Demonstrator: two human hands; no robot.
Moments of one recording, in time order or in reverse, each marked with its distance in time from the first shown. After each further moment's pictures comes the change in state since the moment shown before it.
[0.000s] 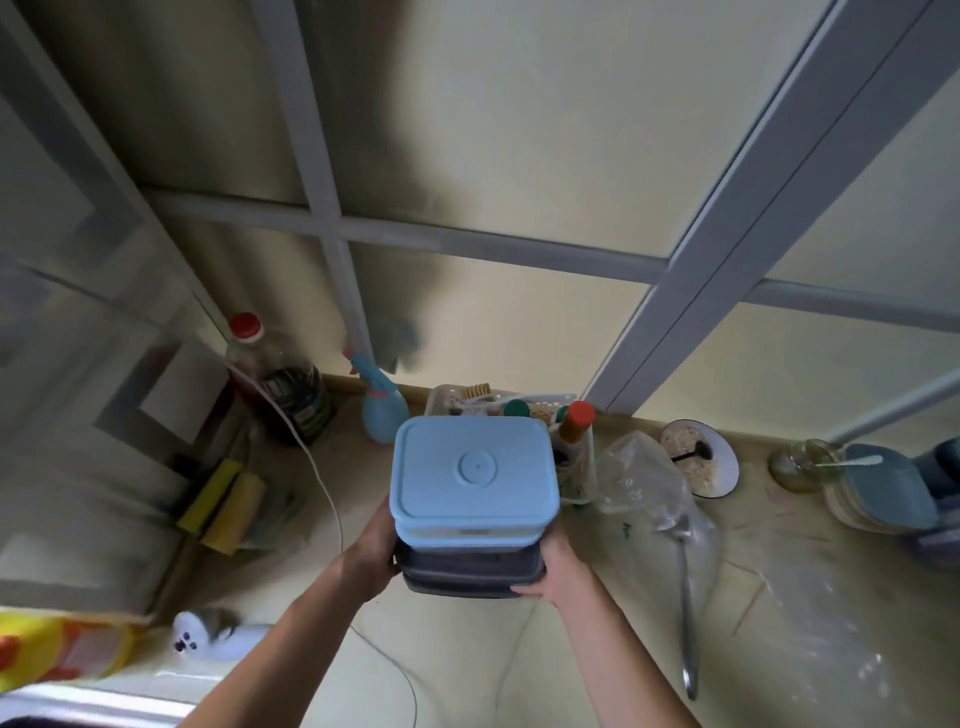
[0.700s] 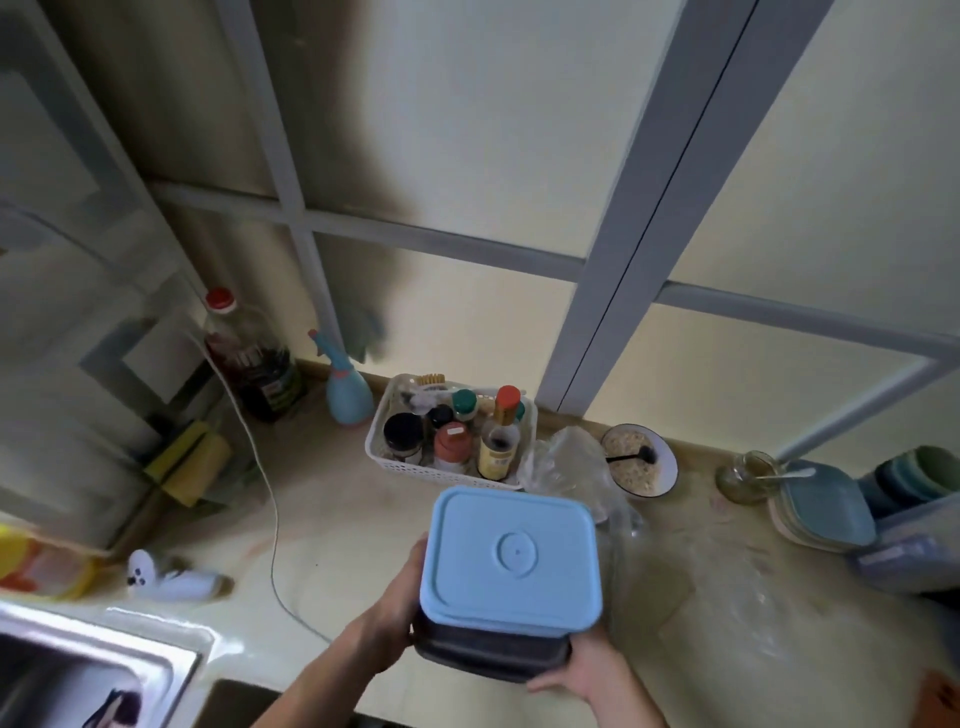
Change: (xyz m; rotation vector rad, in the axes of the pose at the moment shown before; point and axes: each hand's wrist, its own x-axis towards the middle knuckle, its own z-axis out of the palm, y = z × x) left_hand -0.069 -0.082 0.141 0.043 -0.039 -0.082; right_hand -0.018 0.073 -0.170 -0.069 -0.051 -0.020
